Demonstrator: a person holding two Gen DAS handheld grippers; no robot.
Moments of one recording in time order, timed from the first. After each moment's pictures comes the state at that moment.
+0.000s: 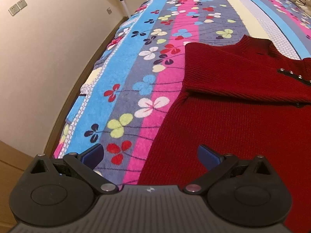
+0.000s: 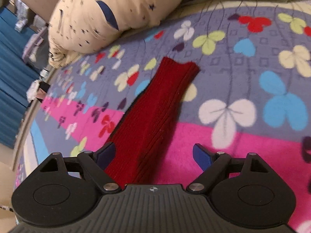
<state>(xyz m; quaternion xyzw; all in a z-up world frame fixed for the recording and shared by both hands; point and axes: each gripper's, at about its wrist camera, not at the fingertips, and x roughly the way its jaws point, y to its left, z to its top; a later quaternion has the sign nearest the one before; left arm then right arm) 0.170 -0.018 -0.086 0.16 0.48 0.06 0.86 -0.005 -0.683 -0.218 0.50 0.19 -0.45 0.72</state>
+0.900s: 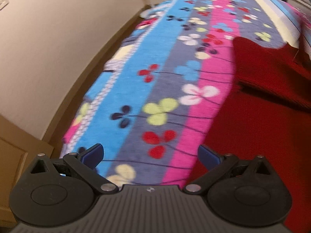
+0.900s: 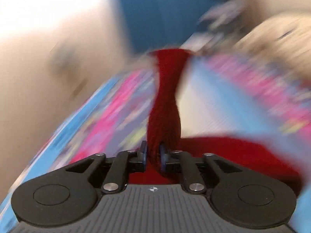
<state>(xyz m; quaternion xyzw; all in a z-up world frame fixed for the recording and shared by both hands) 0.184 0.096 -0.106 0.09 0.49 0.11 0.86 0.201 -0.276 -0.120 0.17 0.27 -0.04 0.95</state>
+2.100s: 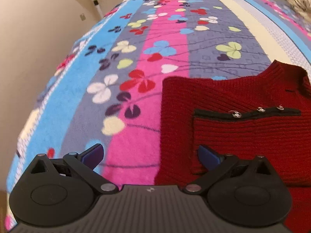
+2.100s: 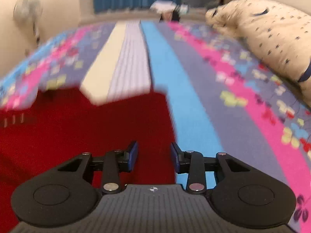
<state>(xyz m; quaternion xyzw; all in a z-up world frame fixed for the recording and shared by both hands) 0.383 -0.065 -0.180 0.15 0.46 -0.01 0.88 0.172 -0.428 -0.161 0.08 0.35 -0.20 0.91</state>
